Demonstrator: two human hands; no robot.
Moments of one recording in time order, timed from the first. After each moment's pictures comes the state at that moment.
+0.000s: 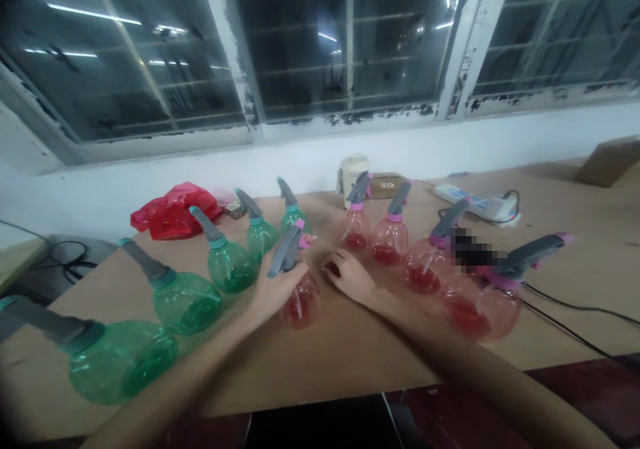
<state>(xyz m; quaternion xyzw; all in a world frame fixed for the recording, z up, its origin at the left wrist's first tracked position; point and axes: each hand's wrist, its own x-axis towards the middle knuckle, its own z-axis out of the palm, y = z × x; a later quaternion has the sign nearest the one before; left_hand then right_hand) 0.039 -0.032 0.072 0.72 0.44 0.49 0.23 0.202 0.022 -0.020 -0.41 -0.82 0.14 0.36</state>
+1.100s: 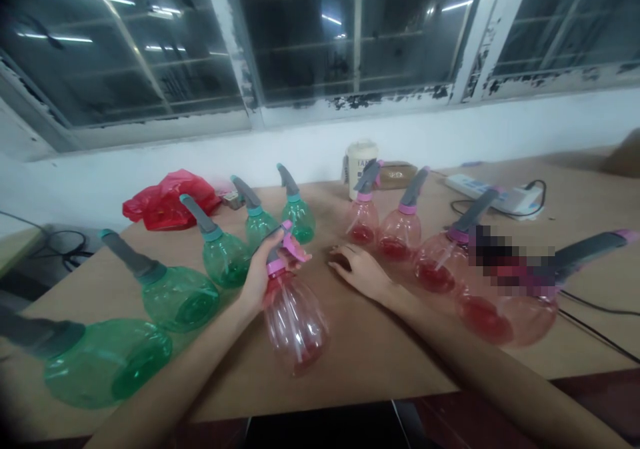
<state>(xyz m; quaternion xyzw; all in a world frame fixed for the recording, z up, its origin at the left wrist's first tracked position) 0.024 -0.018 0.057 0.38 0.37 0.57 0.63 0.216 0.028 -0.028 -0.42 -0.83 0.13 0.34</state>
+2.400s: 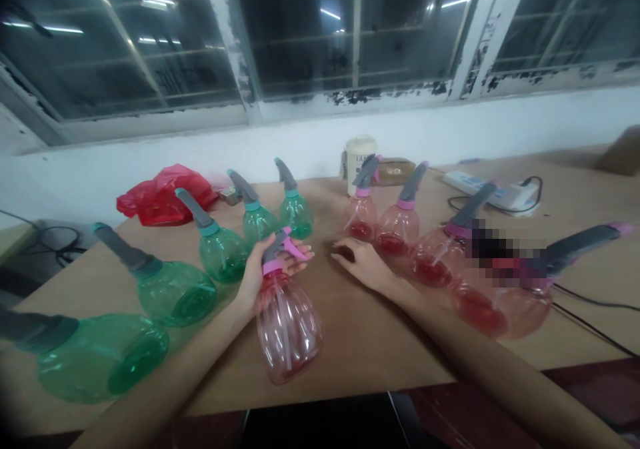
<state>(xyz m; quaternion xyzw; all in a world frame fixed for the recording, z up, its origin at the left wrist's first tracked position) 0.016 -0.022 0.045 0.35 0.35 0.54 0.68 0.227 0.032 -0.029 -0.42 -0.81 0.15 0.37</state>
